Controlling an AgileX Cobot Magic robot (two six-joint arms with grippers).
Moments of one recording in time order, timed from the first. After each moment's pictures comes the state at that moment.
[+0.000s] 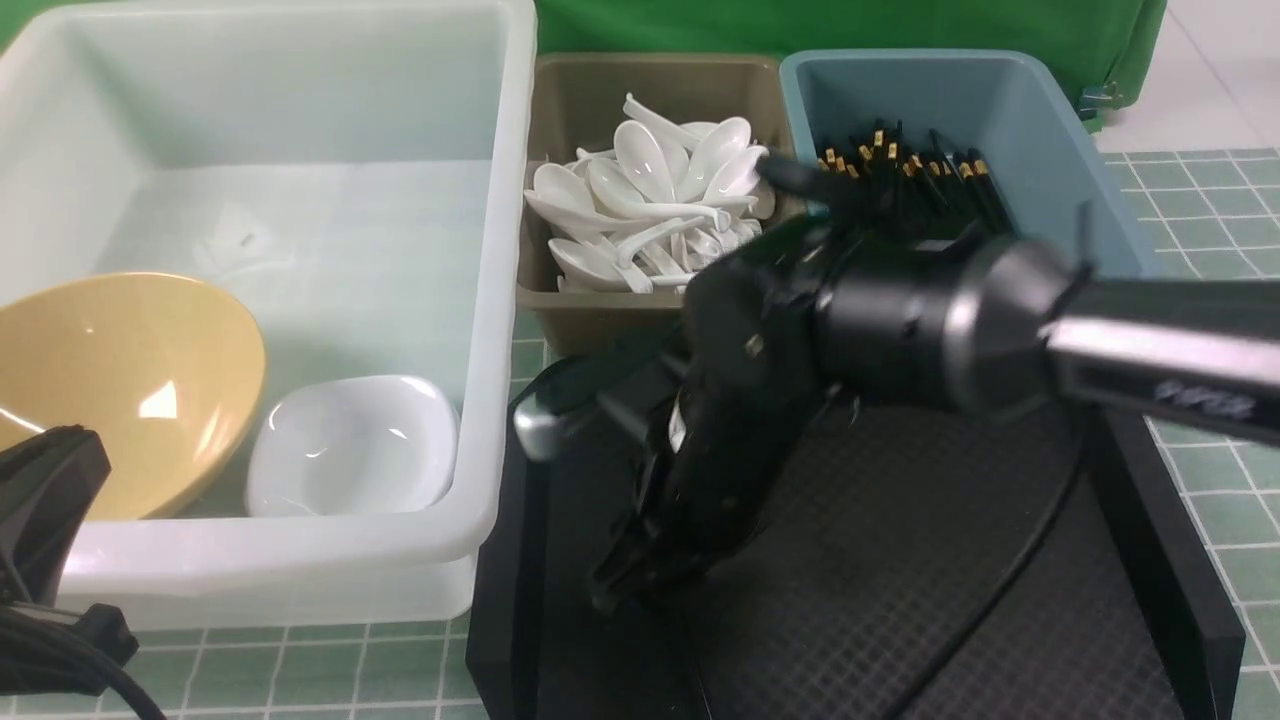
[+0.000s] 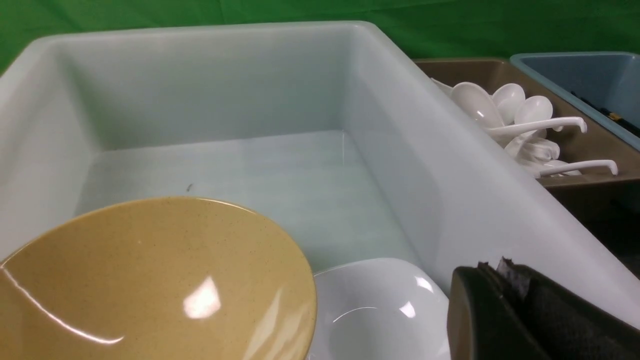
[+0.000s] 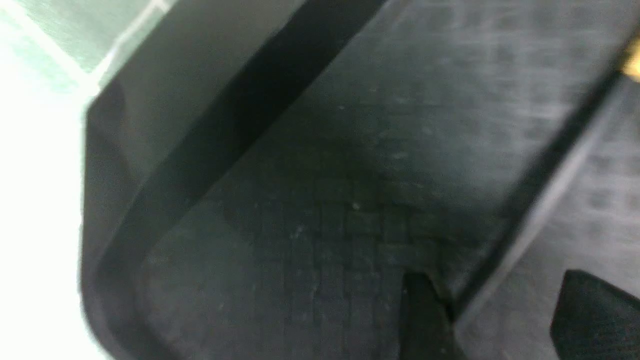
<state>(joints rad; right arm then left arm) 0.79 1.99 -1.45 0.11 0.92 0.00 -0.14 0.34 -0.33 -0.12 0.27 0.11</state>
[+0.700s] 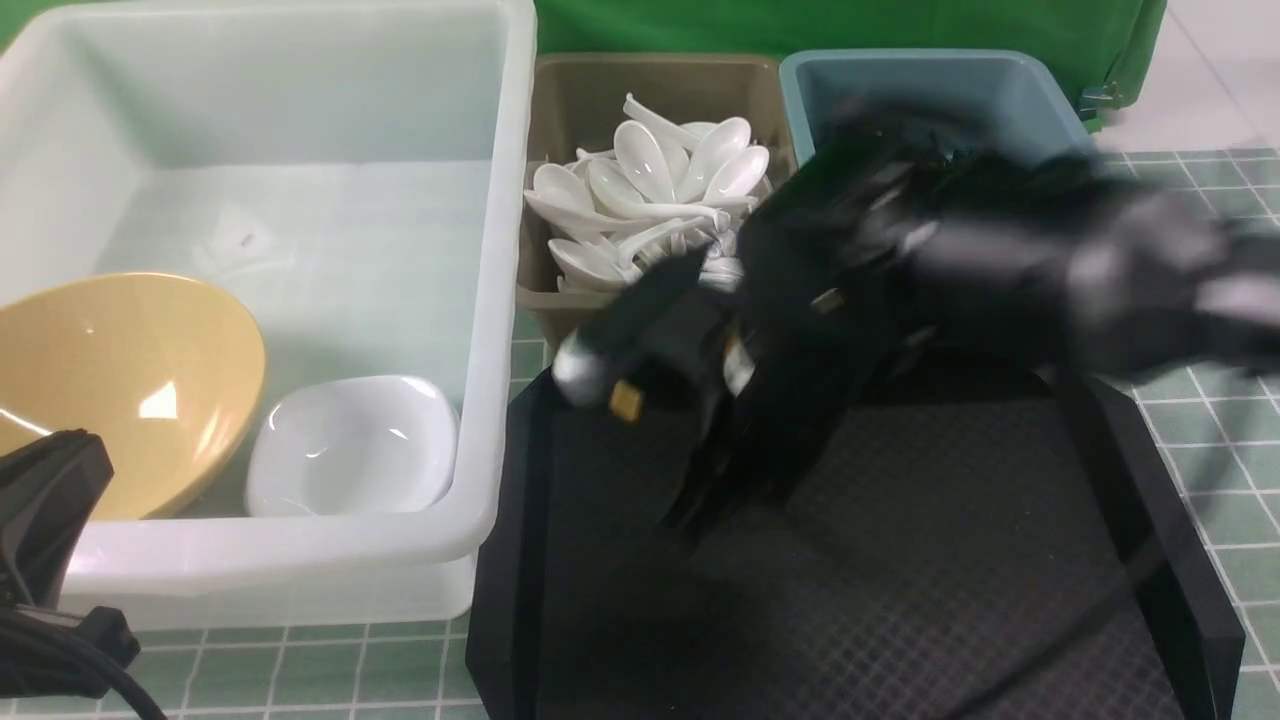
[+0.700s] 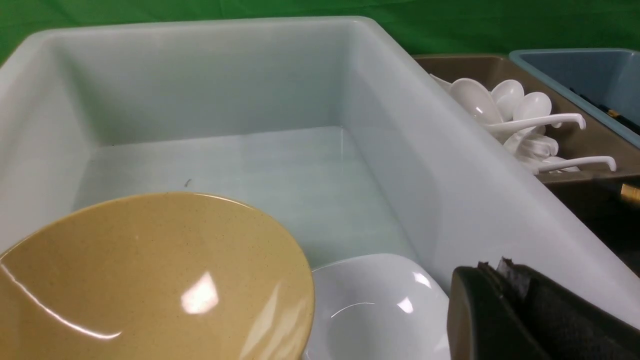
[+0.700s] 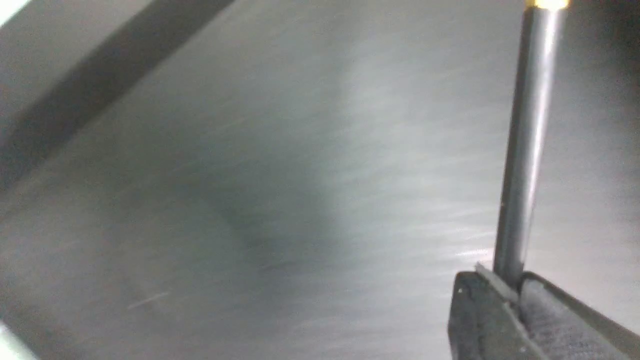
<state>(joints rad) 0.77 1.75 -1.45 -0.26 0.96 0.05 -0.14 0.34 -0.33 -0.12 0.28 0.11</state>
